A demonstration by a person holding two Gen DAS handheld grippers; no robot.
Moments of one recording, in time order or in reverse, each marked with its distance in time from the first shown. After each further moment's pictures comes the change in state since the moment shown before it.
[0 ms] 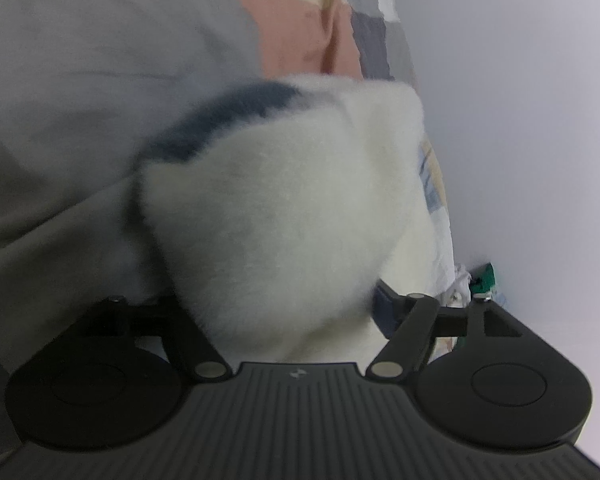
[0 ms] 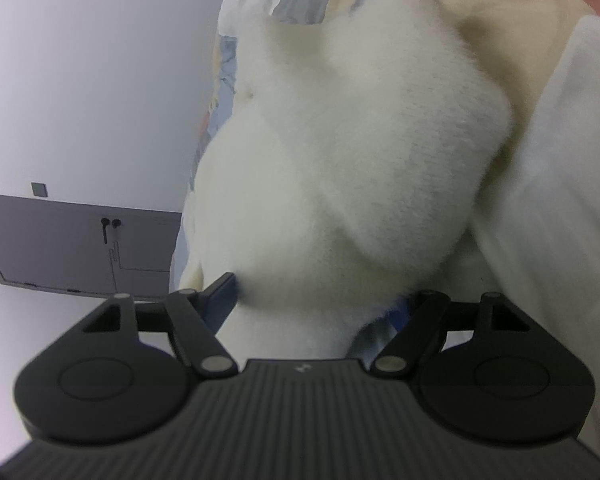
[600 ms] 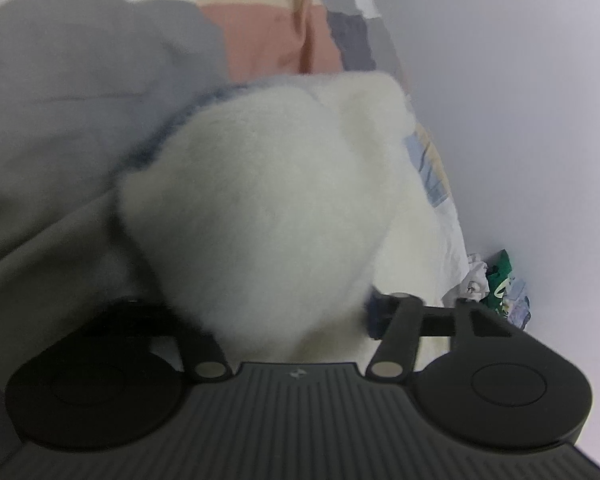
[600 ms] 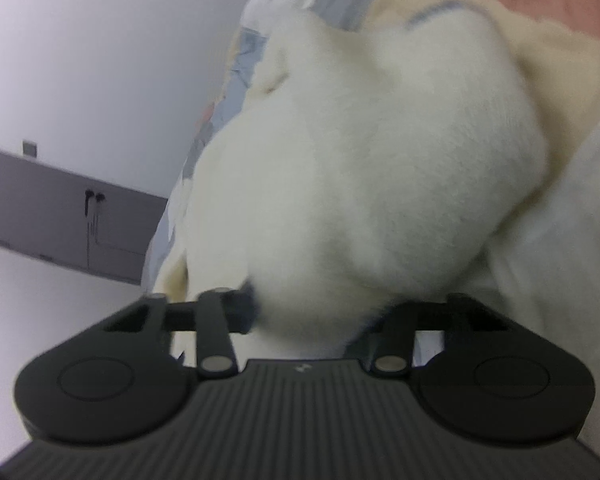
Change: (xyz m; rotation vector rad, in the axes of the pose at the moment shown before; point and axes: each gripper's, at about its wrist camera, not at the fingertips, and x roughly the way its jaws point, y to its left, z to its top) left arm 0.005 -0.015 -0.001 0.114 -0.050 0.036; right arm 0.008 0.029 -0.005 -0.208 -0.034 -0.061
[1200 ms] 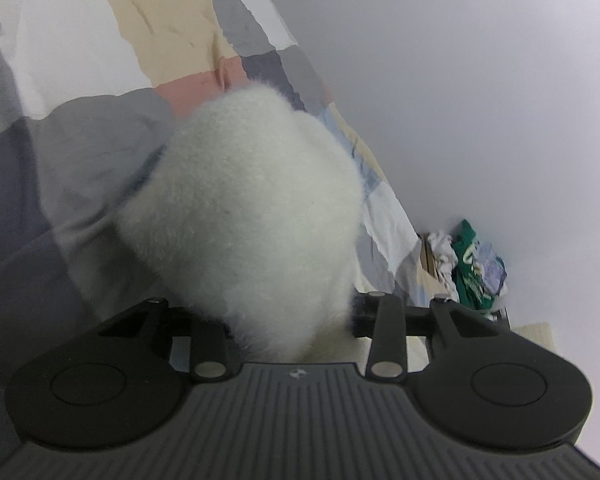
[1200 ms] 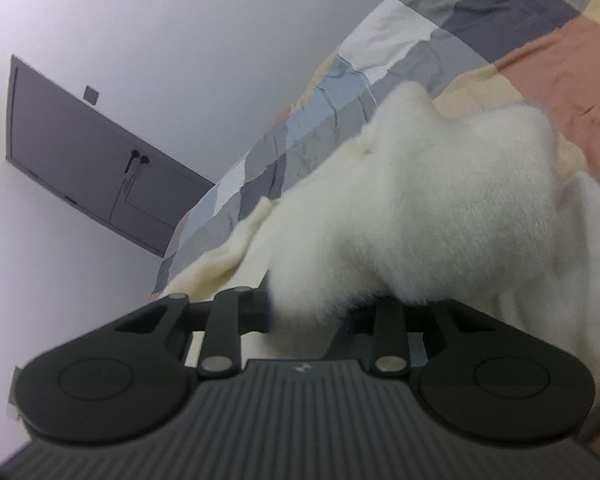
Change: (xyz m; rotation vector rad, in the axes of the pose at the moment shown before) left arm -0.128 -0.038 -0.047 0.204 -0.049 -0.078; right arm -0.094 0.062 -0.031 -0.242 -0.051 0.052
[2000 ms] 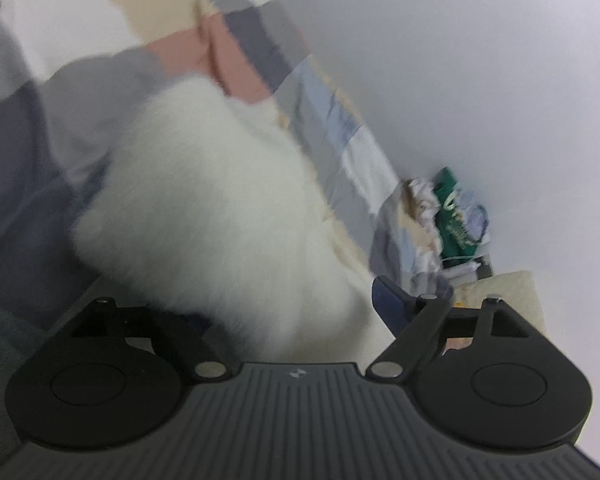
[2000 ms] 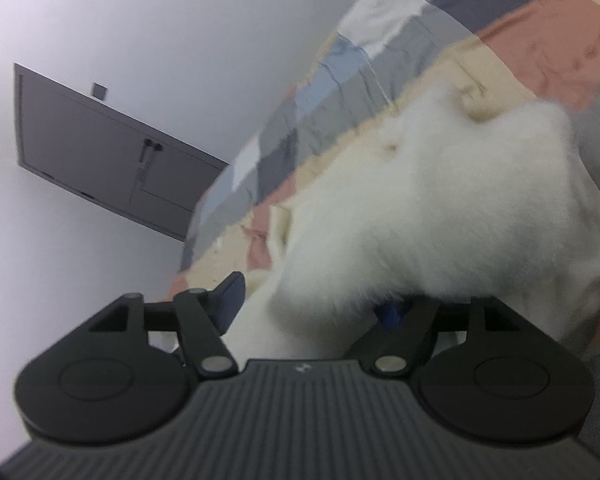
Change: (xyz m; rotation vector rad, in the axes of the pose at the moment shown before) left arm -0.029 -0.001 -0.017 0.040 0.134 -0.067; right arm -0.040 -0.001 -0.001 0.079 0.073 0.074
